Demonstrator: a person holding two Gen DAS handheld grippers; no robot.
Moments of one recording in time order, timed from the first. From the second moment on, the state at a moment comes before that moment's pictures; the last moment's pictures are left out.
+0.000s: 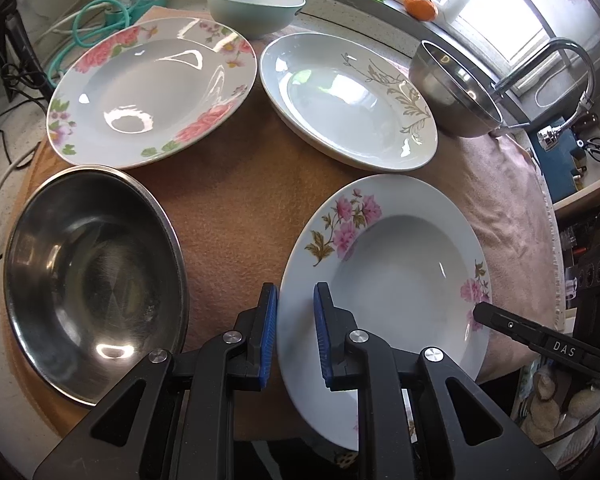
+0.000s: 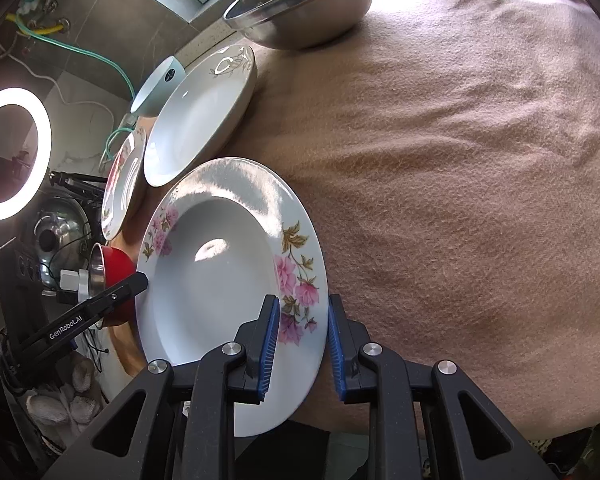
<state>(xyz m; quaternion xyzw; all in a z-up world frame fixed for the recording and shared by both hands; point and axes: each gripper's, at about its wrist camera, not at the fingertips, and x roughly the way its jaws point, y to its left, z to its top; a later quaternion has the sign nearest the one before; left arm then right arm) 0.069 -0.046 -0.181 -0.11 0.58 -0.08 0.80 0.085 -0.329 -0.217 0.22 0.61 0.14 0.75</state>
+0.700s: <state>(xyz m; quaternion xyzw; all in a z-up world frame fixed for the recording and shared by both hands) 0.059 -0.041 -0.144 -0.09 0.53 -0.06 0.84 0.079 -0.338 -0.194 0.21 0.58 0.13 0.77</state>
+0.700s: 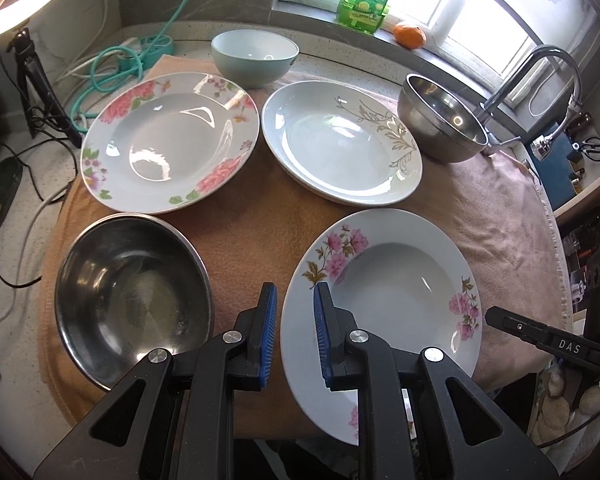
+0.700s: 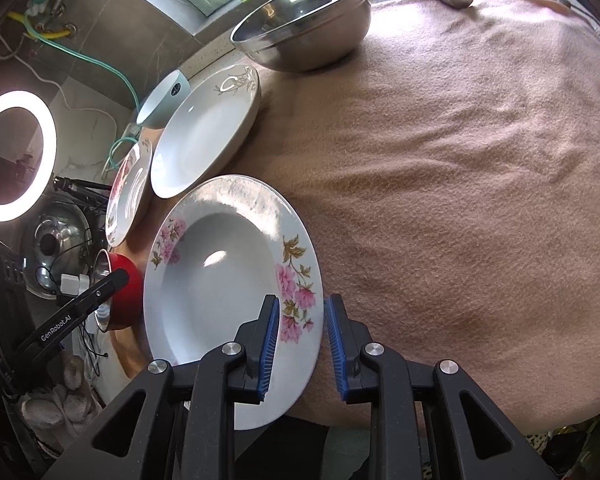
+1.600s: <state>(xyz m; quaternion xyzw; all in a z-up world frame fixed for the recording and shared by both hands) 0.009 0.052 -0.089 -0.18 0.47 0.04 0.86 0.080 -0.292 -0.122 0.18 0.52 0.21 0.81</state>
